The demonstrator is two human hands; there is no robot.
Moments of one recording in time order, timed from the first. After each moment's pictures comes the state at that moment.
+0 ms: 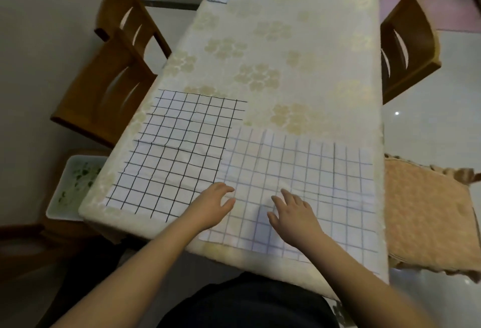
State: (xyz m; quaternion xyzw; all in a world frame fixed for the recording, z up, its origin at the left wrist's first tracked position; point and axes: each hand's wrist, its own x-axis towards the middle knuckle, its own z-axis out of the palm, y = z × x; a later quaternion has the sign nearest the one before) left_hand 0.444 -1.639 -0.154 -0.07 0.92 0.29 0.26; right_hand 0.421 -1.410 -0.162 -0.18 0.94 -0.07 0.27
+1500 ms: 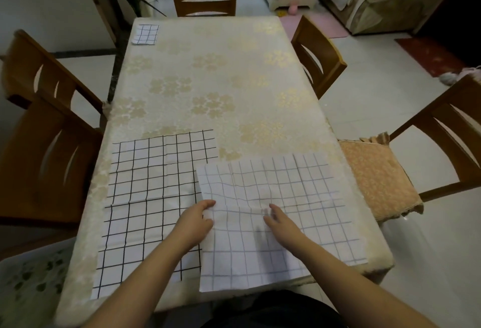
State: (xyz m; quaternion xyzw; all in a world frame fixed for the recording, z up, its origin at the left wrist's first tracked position) left_hand 0.399 -1.724 -0.144 -0.03 0.88 0.38 0.29; right_hand 0.442 -1.479 -0.199 0.21 0.82 -0.47 0.26
